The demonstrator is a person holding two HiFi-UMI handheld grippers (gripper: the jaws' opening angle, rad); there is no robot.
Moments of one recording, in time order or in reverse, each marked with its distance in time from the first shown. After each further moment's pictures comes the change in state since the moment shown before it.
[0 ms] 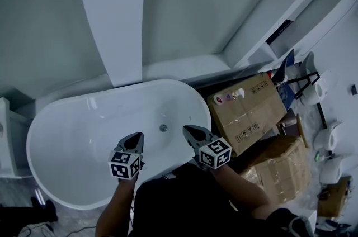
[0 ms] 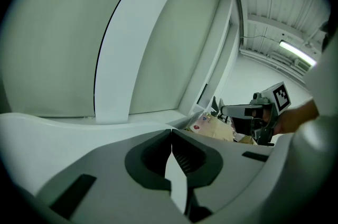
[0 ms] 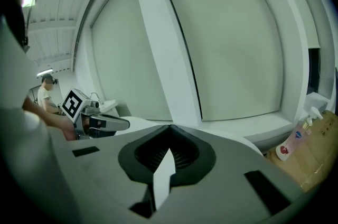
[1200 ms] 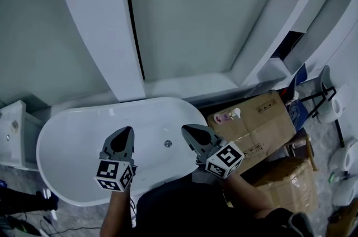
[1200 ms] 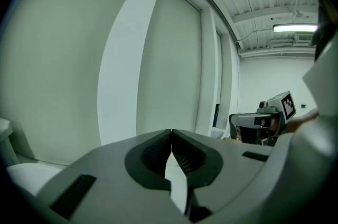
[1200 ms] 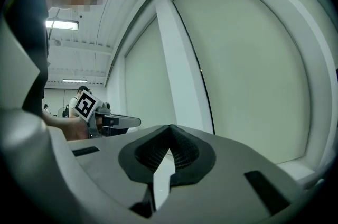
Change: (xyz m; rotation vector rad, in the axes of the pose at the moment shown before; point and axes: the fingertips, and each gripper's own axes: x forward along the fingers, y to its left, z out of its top) left arm -0.042 -0.100 0.179 0.183 -0.296 0.237; right arm -0.096 -0.019 0.147 -0.164 -0.295 0.297
